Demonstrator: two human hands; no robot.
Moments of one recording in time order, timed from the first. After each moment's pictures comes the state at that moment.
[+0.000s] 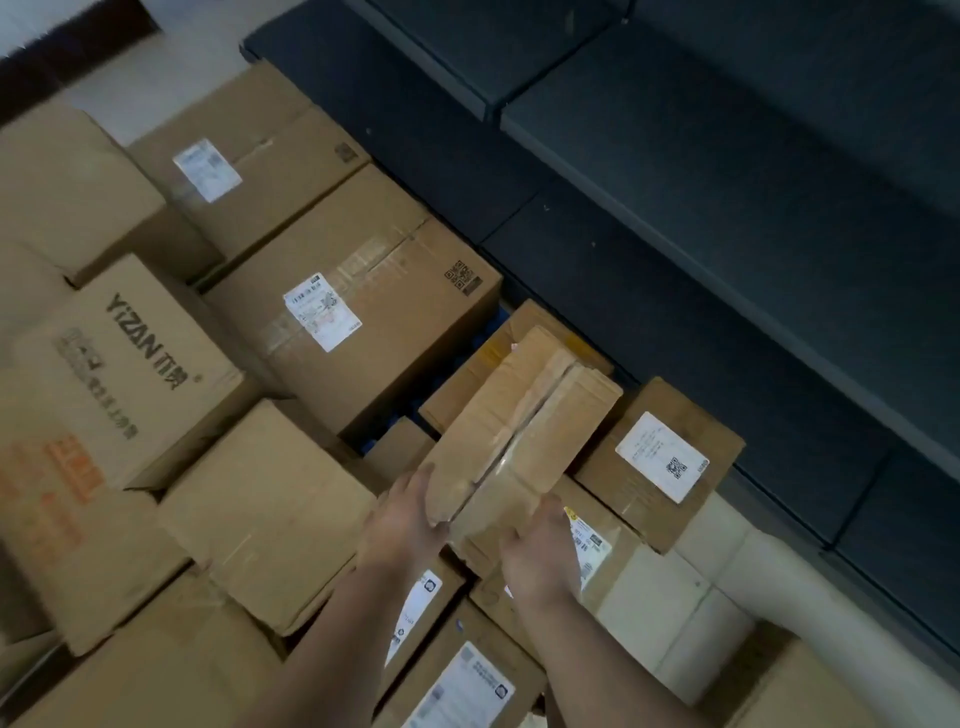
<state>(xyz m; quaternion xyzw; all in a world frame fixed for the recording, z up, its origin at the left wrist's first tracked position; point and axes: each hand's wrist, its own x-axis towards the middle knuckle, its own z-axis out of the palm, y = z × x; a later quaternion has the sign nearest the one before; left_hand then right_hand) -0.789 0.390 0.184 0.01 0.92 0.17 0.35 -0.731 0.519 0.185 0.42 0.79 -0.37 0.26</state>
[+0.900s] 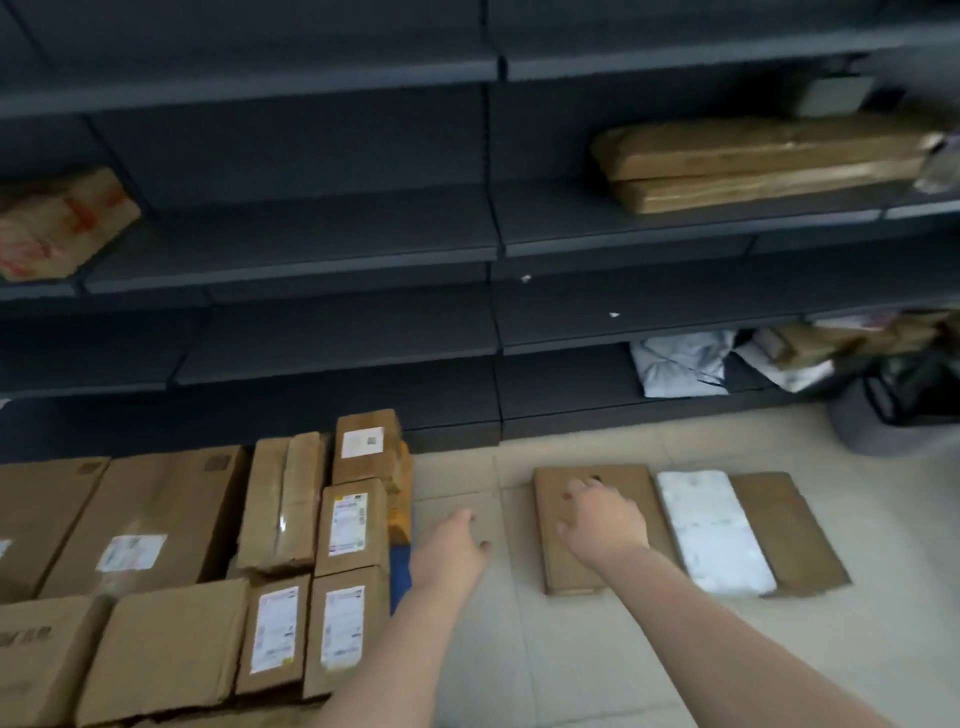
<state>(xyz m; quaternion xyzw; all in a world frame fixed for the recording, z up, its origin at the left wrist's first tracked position) -0.373 0.465 0.464 0.42 0.85 0.10 0.31 -0.217 0.554 0.501 0.52 0.83 -0.19 0.09</state>
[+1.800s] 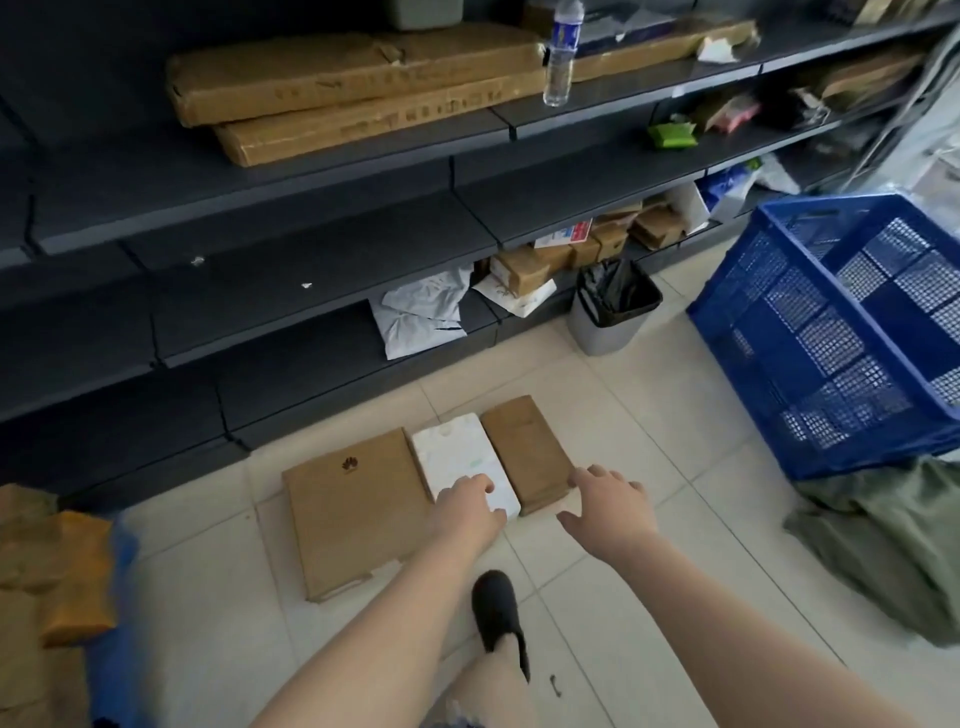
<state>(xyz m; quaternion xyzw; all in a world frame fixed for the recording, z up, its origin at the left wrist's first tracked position) 0.106 0.701 0.432 0.60 0.70 0.00 0.38 0.274 0.701 0.461 0.68 0.70 -0.19 0.13</state>
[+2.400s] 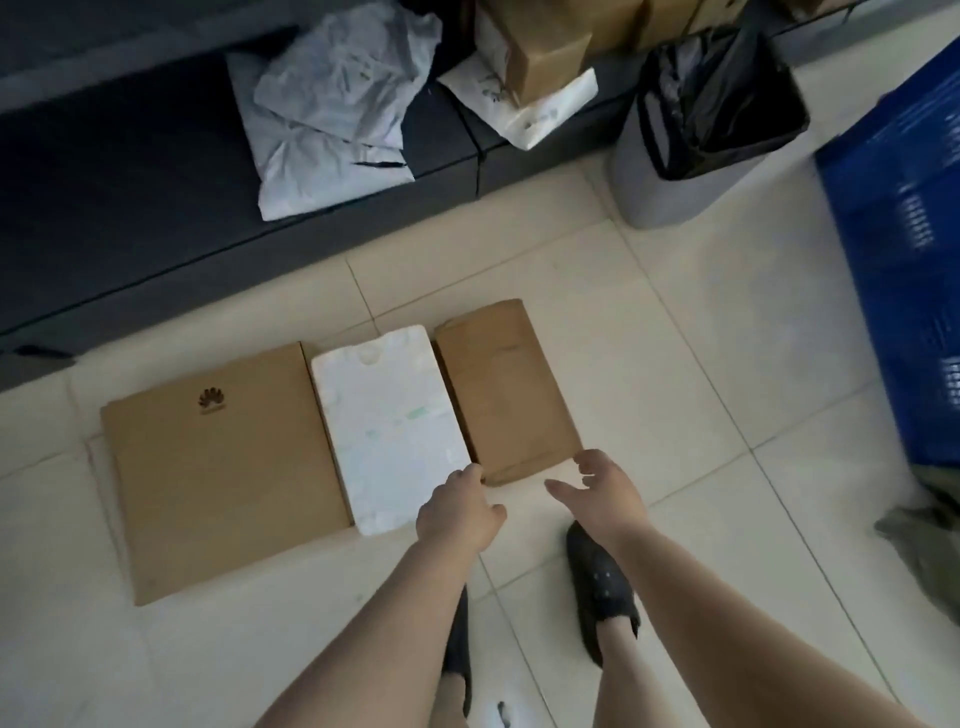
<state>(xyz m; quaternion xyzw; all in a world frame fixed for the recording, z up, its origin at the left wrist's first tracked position) 0.237 0.910 0.056 0.46 0.72 -0.11 0.50 0.393 0.932 0.077 0.76 0.43 -0.49 0.04</state>
